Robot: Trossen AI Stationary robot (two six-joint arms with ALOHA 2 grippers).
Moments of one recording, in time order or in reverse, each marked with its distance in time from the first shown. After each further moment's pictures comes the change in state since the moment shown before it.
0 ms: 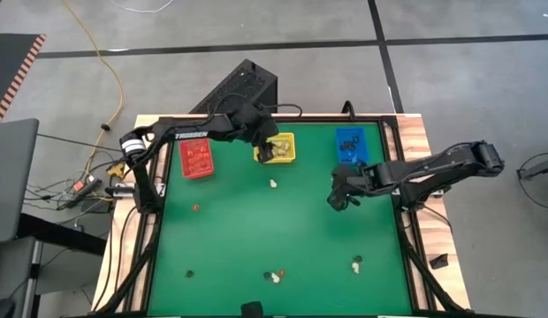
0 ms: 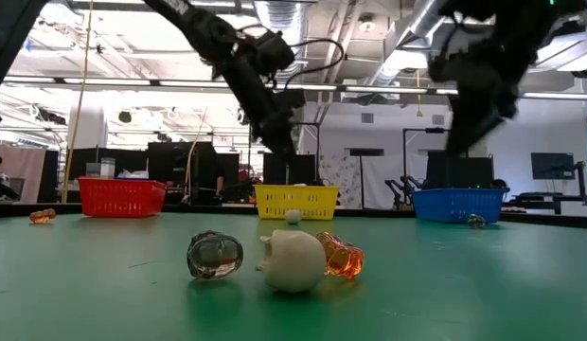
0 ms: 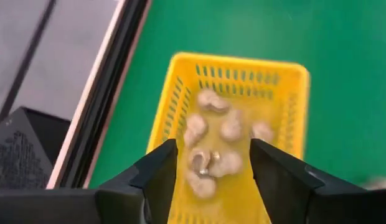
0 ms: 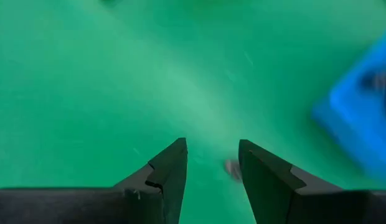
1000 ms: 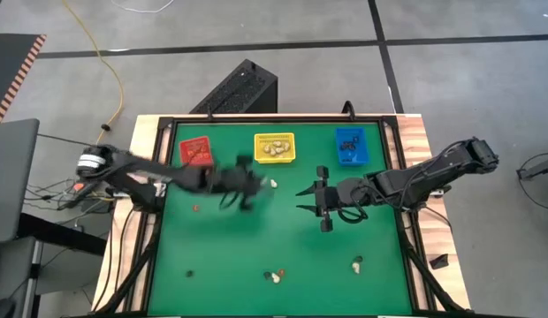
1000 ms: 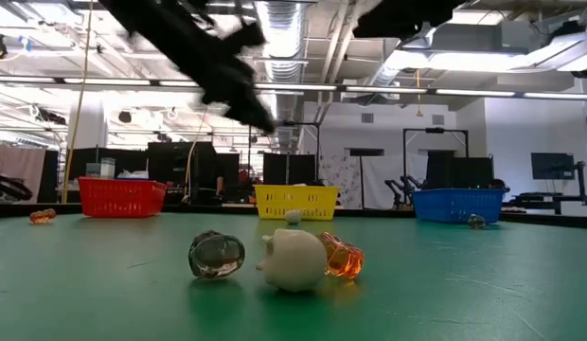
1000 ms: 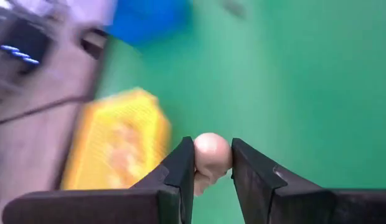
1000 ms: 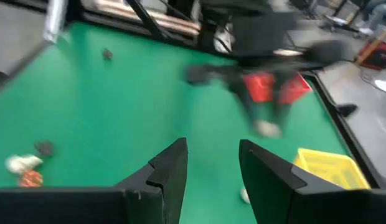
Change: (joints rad) left arm -0.487 -0.375 -0.510 0.344 -0.336 0.059; right arm 0.155 0.055 0.079 0.713 -0.091 -0.852
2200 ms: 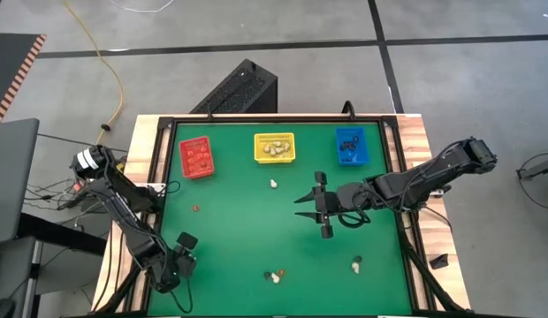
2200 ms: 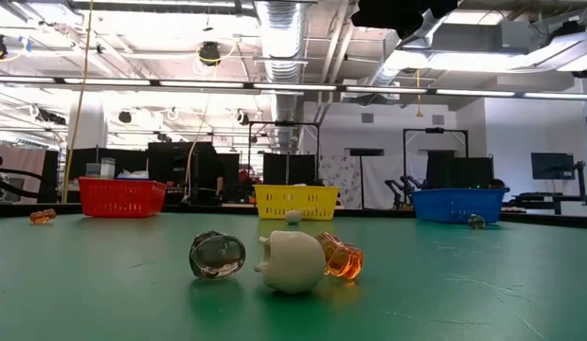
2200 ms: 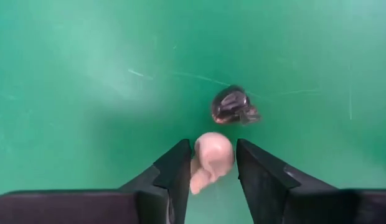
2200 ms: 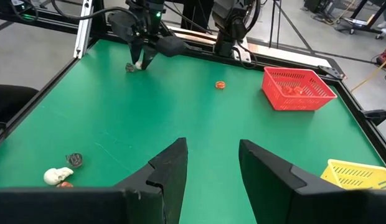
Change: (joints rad) left arm -0.987 -0.030 -0.149 -0.546 0.280 -0.868; right arm 0.038 0.020 -0.002 0.054 -0.032 0.056
